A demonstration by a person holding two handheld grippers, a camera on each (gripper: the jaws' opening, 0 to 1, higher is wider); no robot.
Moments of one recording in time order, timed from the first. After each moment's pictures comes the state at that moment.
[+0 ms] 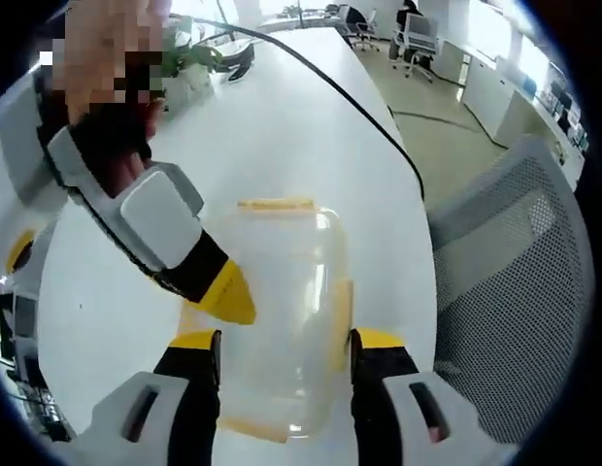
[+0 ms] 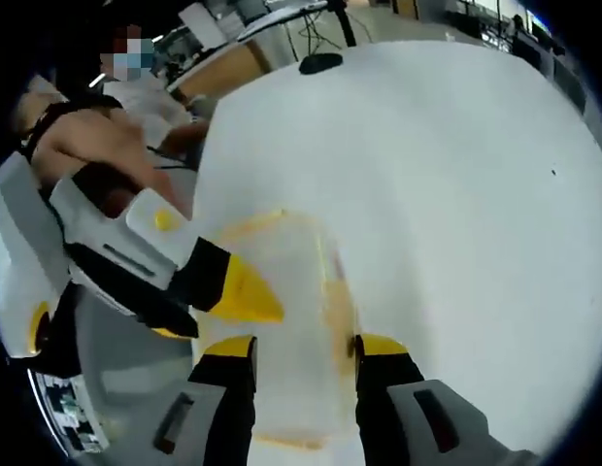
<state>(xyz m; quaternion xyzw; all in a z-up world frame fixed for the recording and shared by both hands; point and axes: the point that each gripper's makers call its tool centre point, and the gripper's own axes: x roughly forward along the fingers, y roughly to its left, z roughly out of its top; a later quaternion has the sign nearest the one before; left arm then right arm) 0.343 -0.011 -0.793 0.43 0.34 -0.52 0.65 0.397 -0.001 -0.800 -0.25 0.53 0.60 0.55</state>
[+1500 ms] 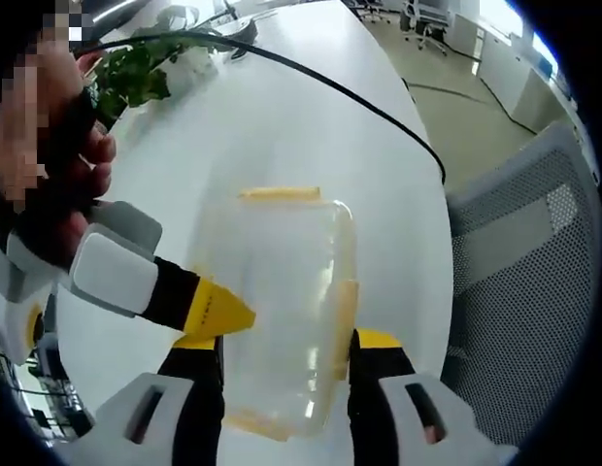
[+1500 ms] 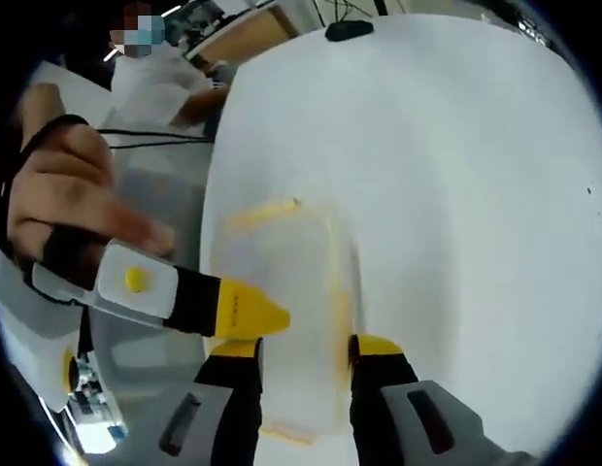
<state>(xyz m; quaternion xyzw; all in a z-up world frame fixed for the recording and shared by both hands) 0.345 -0.010 -0.801 0.48 0.35 -0.47 0.65 0.389 0.002 -0.802 -0.30 0.56 0.61 0.47</state>
